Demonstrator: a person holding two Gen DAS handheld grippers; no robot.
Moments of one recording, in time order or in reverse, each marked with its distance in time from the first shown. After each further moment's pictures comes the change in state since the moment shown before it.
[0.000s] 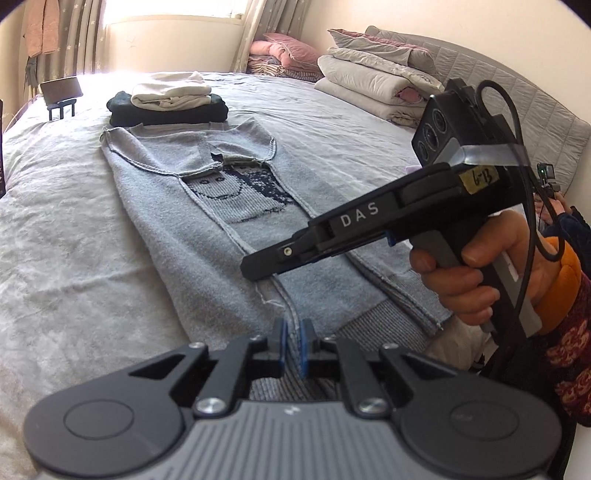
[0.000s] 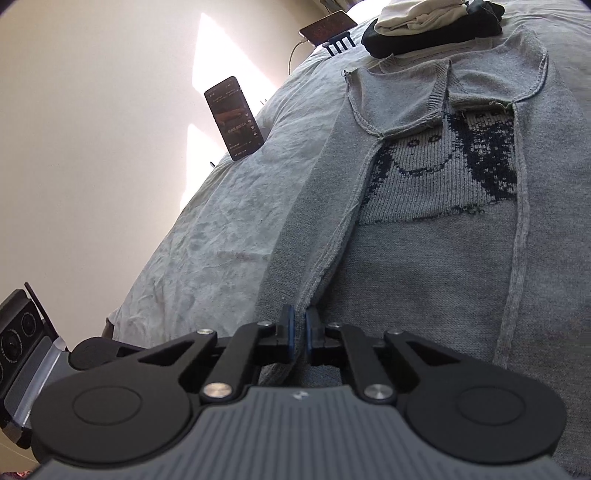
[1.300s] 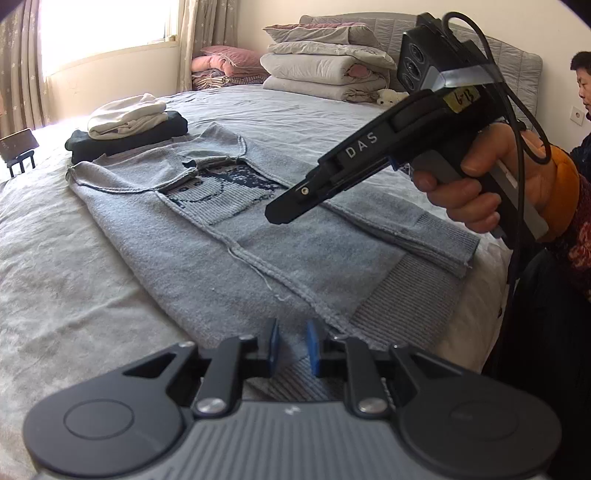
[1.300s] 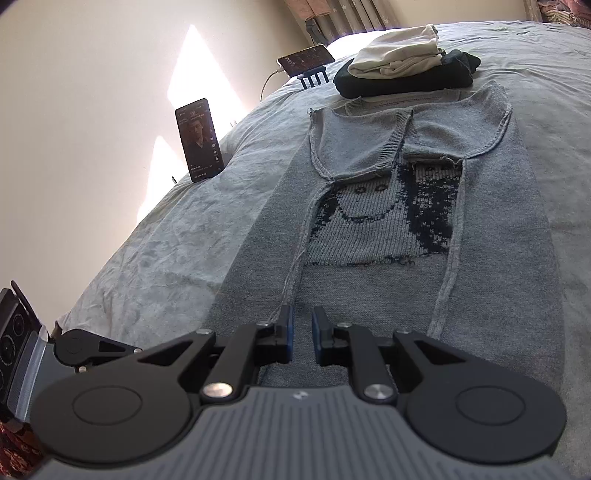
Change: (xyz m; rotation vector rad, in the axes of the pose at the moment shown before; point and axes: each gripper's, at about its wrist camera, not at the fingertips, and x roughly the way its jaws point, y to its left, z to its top) left arm 0.011 0.017 -0.016 0.264 -0.040 -0.016; right arm -0.019 -0.006 0.004 -0.094 -0.100 -0.164
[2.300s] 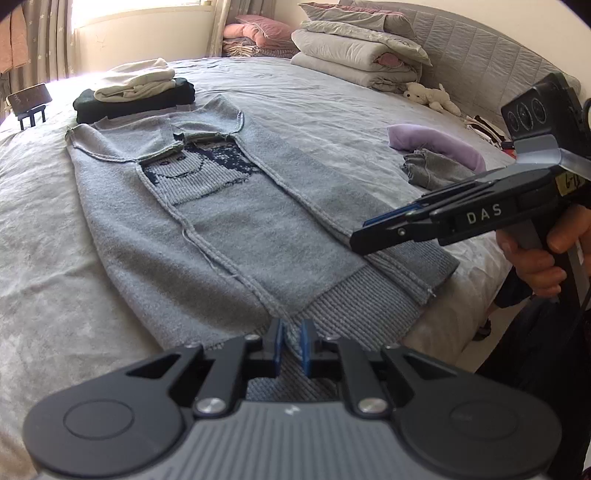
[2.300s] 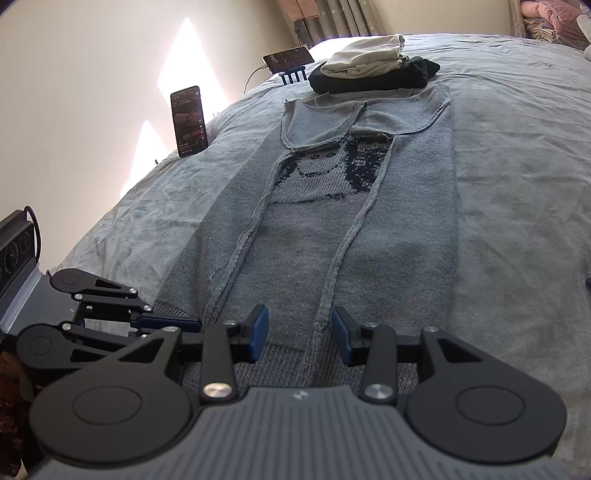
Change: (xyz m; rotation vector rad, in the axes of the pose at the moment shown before) left arm 0.010 -0.039 0.020 -0.173 0.086 0.014; right arm -0.069 -0.008 -0.057 -0.059 0.001 -0.094
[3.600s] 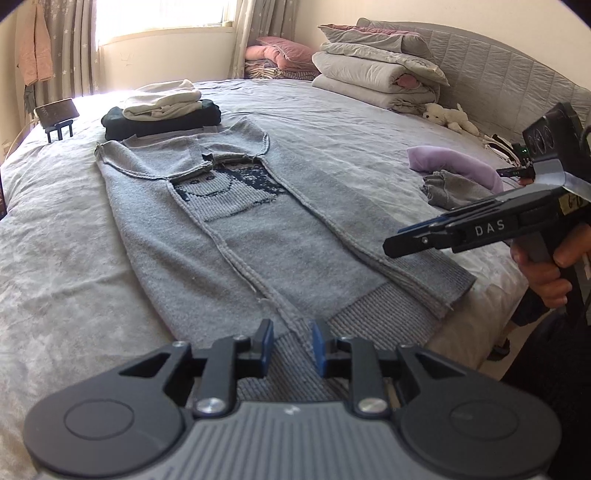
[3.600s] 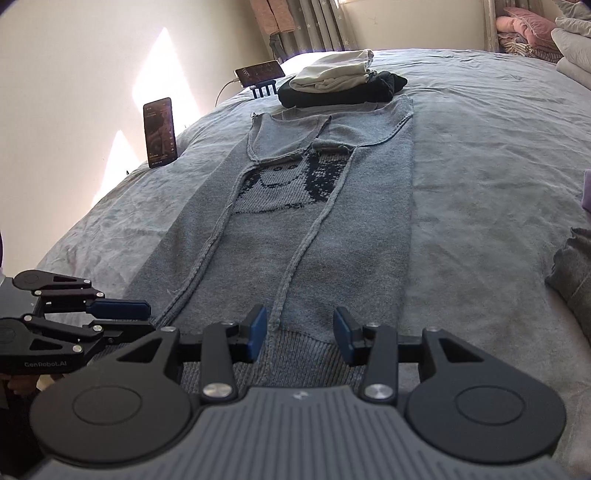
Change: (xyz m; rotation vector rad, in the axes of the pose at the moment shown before) left arm -0.020 0.000 -0.009 -0.004 -0.069 0.078; right arm -0.014 -0.014 -0.008 0.006 -0.050 -0.099
